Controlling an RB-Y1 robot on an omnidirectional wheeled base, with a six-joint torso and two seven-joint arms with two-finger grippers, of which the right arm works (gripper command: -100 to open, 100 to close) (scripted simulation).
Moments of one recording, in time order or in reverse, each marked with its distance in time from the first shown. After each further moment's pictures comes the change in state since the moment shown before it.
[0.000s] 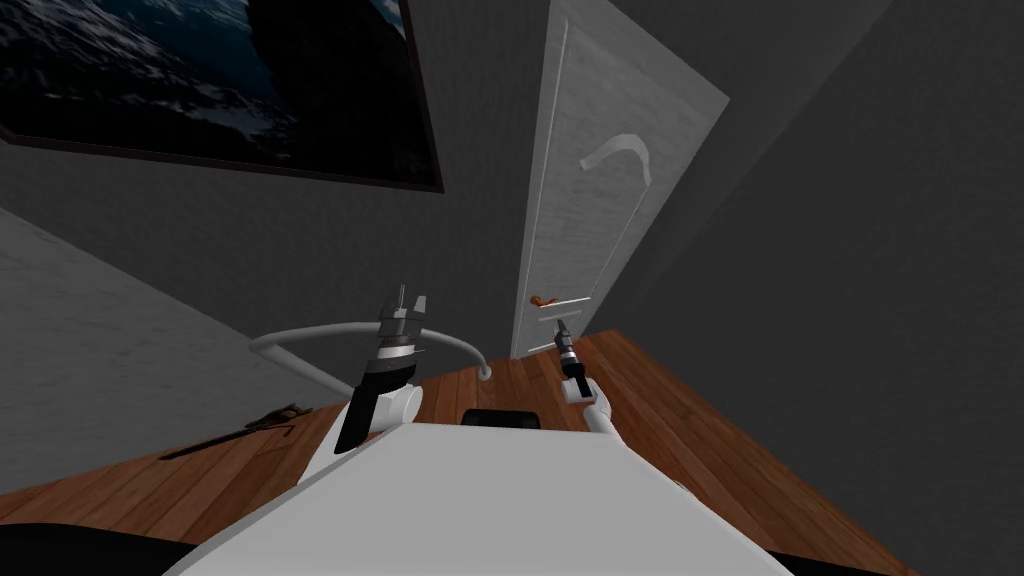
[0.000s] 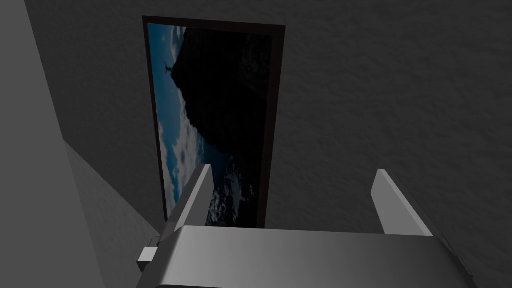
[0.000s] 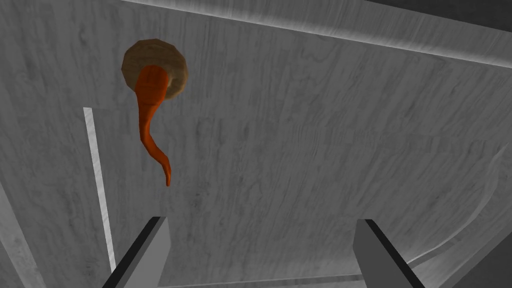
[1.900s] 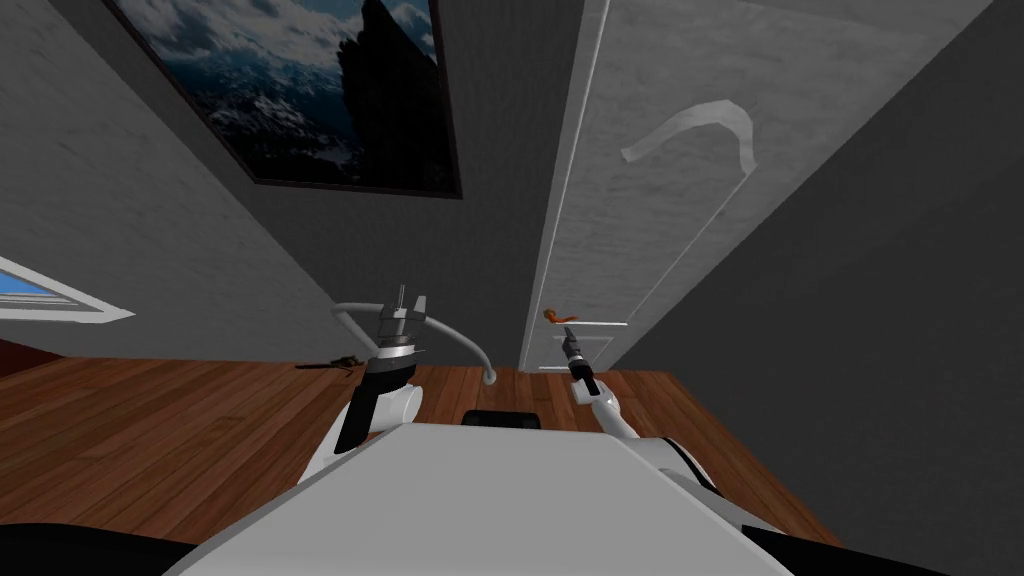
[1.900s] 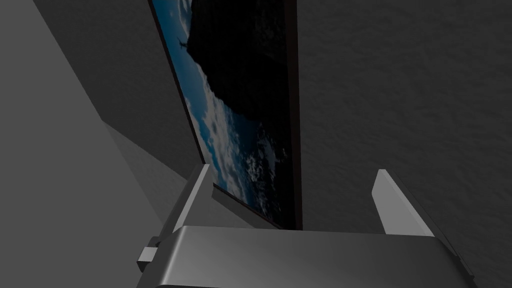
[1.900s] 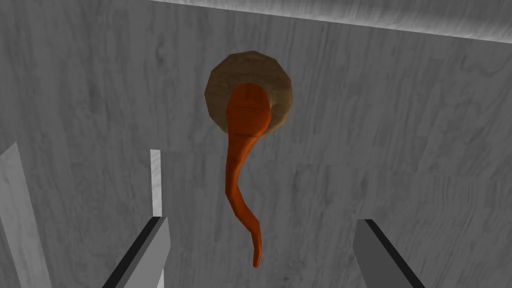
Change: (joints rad) arm -0.178 -0.094 -0.016 0.437 -0.031 -0.036 -0.095
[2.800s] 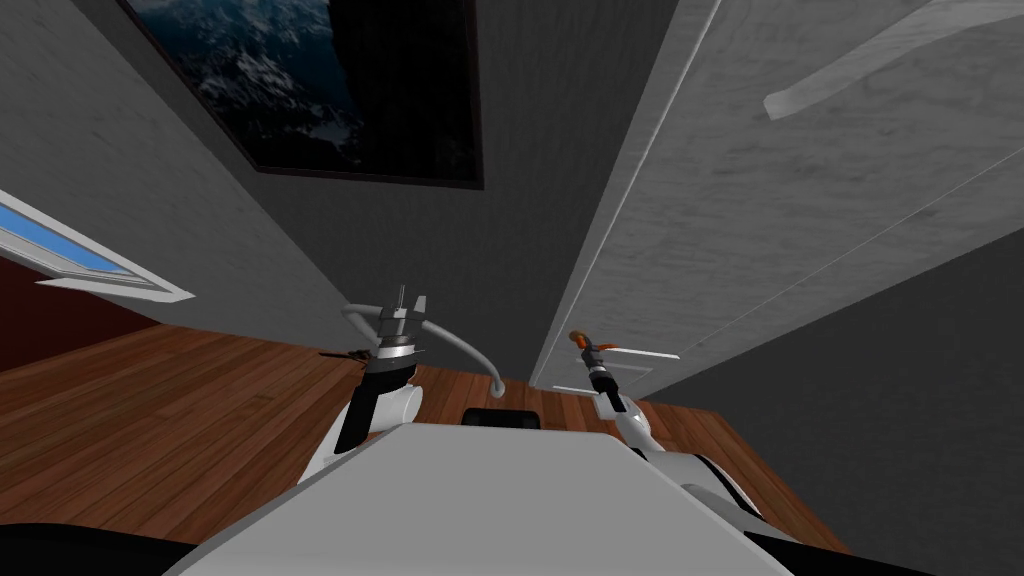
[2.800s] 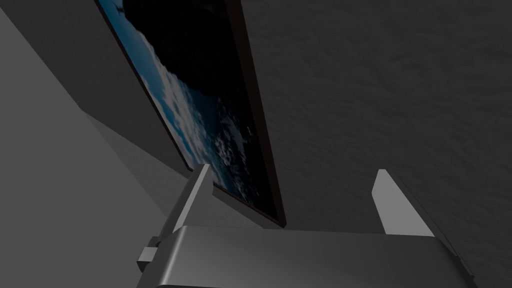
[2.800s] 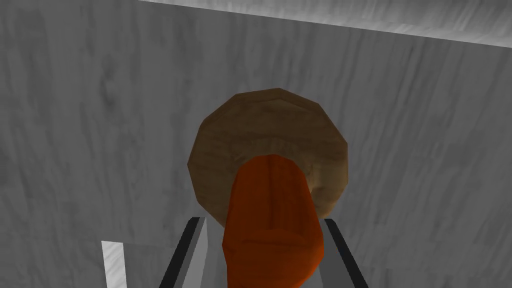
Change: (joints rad) arm 0.059 -0.113 -0.054 0.068 -0.040 -0.090 -0.074
